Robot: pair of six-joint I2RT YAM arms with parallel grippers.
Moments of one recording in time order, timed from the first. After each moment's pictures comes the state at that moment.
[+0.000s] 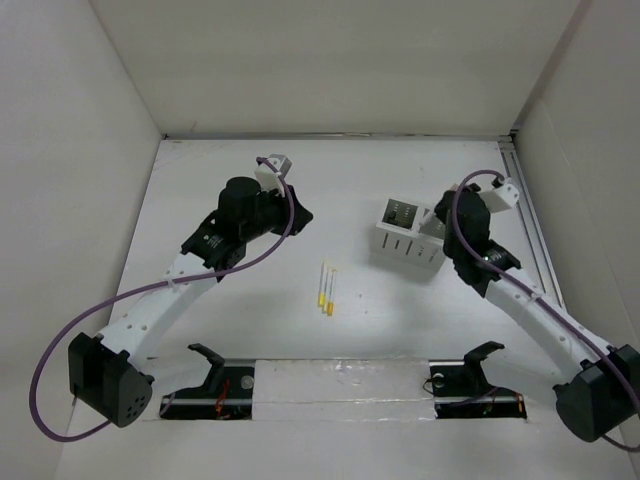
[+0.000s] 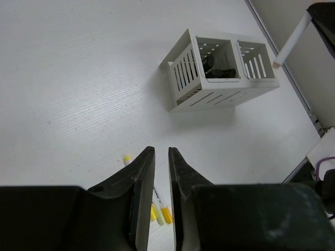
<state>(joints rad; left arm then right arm) -0.53 1.13 0.99 -0.23 0.22 -0.38 0.47 1.03 0.80 -0.03 0.75 0.79</state>
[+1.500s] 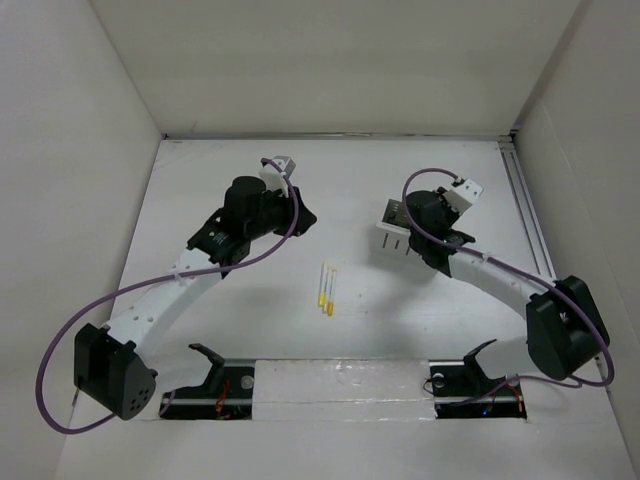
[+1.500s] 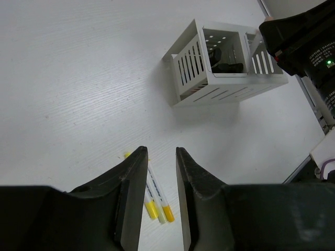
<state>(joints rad) -0.53 1.17 0.99 -0.23 0.22 -0.38 0.50 1.38 0.83 0.04 1.00 0.73</state>
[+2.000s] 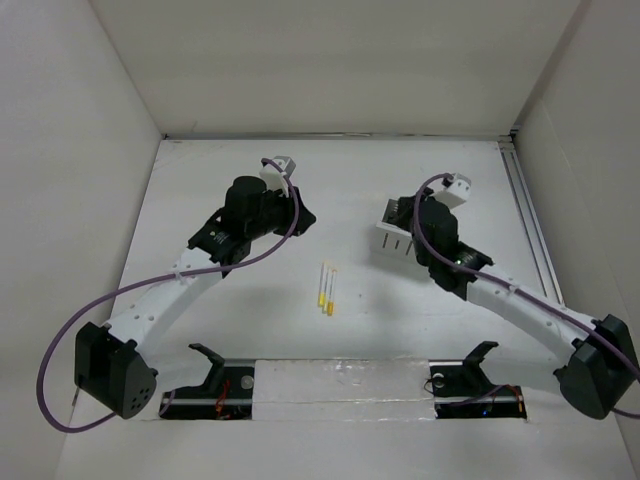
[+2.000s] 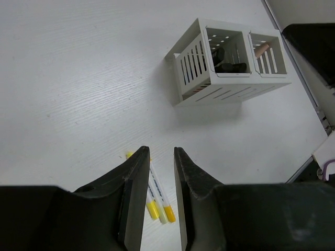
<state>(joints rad) -0.53 1.18 0.99 -0.23 0.22 -0.38 0.64 1.14 0.82 0.08 0.72 0.70</state>
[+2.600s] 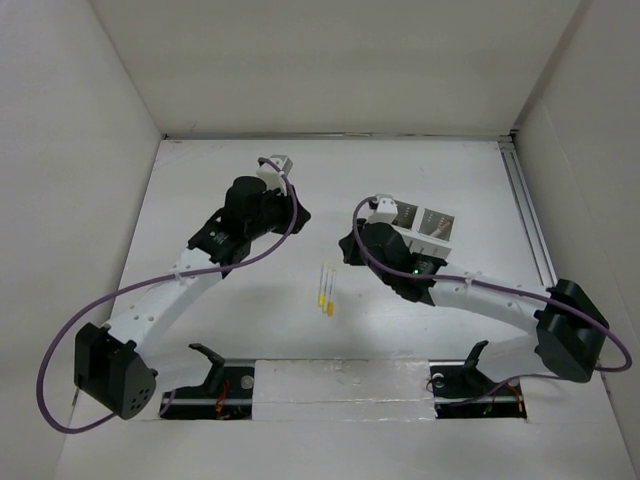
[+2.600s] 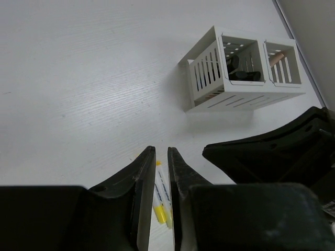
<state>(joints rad) -0.53 1.19 0.99 -0.23 0.16 -0.38 0.92 1.34 0.82 0.08 0.45 0.70</state>
